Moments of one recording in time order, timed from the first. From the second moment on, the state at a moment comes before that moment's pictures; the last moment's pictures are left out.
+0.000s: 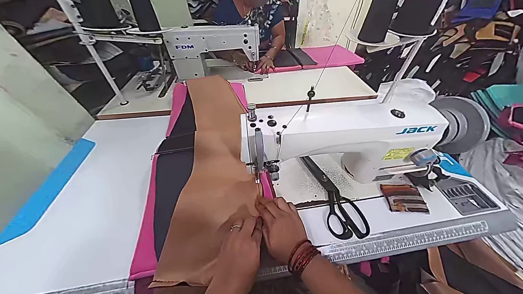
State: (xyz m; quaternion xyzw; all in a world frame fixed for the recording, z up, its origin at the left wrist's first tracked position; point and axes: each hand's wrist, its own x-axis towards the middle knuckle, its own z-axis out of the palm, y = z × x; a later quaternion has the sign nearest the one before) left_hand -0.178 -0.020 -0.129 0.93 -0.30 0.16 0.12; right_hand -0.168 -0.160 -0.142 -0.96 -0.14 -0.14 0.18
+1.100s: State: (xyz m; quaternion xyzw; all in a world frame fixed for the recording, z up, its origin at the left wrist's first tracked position) left_hand -0.123 -0.050 -0.092 0.97 -0.23 -0.11 0.08; right_hand -0.130 -0.164 -0.137 -0.98 -0.05 -0.08 0.19
